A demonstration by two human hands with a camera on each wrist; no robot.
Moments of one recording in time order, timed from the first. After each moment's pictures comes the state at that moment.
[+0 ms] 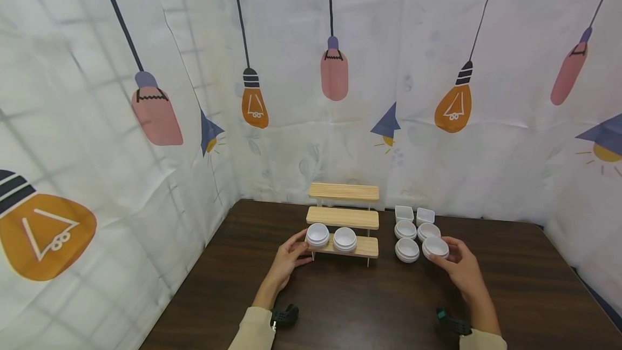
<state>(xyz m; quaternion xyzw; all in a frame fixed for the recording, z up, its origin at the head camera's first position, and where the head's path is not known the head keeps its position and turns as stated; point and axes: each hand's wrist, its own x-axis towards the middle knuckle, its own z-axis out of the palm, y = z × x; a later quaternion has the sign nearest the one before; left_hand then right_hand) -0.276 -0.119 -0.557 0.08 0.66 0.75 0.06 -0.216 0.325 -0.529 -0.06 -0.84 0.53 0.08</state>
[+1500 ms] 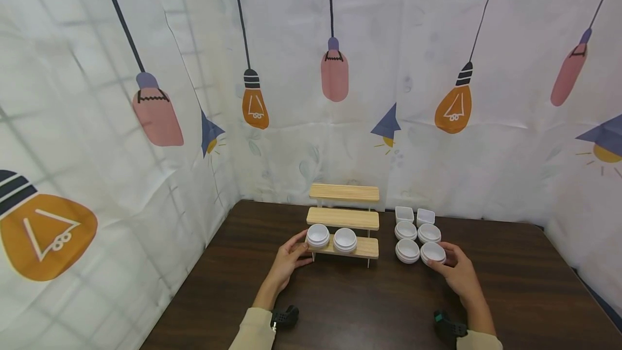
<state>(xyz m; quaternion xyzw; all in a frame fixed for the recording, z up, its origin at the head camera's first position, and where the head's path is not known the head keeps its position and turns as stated) -0.275 -0.120 -0.559 0.09 0.66 0.74 0.07 -0.223 0.326 -0.544 -0.06 -0.87 0.49 0.04</state>
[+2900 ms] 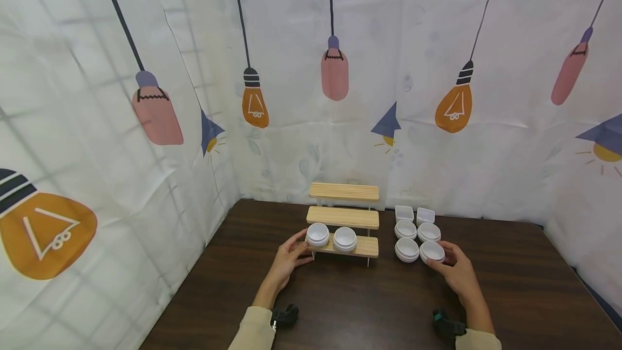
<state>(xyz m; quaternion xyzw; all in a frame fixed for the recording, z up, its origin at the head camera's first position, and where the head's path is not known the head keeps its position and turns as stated) -0.275 -0.120 -0.559 0.08 0.67 0.74 0.06 -0.224 0.326 -0.544 -0.07 -0.87 0.49 0.03</state>
